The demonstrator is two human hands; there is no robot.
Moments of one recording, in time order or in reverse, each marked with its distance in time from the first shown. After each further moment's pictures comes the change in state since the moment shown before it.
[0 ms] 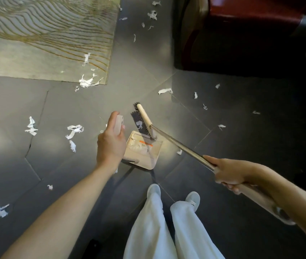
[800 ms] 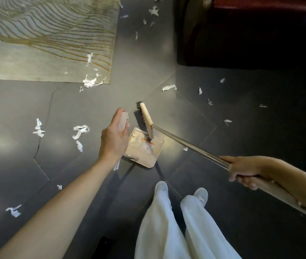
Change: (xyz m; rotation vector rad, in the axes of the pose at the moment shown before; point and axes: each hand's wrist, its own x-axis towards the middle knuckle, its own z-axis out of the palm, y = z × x) left_hand 0.014 -0.007 -0.018 -0.045 -0.137 0.073; right_hand 0.011 0.017 -0.009 0.206 -0.067 0.168
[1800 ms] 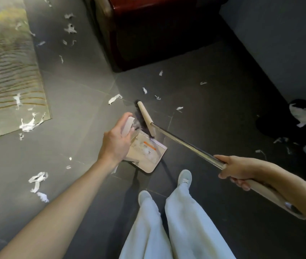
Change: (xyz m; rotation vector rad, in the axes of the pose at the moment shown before) left_hand 0.013 0.128 0.141 -0.001 -0.444 0.281; right_hand -0.040 0.147 -0.013 0.308 0.216 0.016
